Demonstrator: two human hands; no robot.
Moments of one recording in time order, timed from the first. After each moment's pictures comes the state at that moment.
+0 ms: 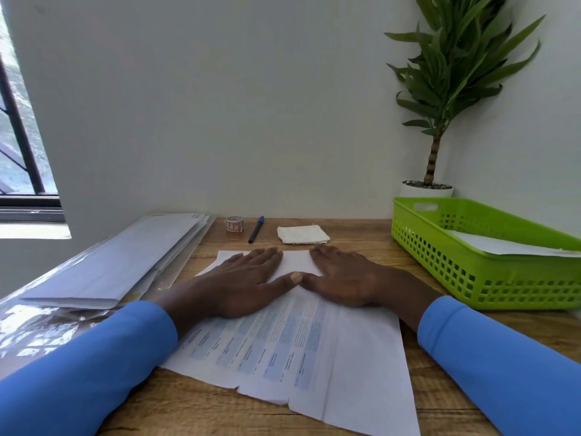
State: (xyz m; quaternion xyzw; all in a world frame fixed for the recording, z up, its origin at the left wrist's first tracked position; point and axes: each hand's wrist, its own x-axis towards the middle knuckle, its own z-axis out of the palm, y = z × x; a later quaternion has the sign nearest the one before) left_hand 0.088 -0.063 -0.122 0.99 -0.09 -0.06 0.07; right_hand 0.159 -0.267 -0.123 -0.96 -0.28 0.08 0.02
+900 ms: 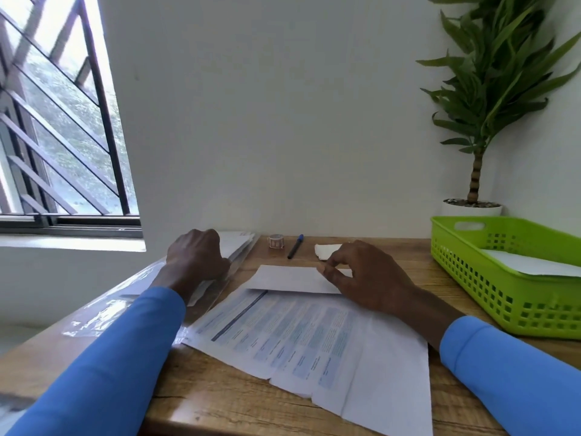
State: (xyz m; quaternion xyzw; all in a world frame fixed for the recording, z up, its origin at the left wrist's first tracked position) left_hand 0.070 0.037 -0.082 0.95 0.26 0.17 -0.02; right_hand 0.148 -0.260 -0.116 -0.89 -0.36 -0.21 0.20
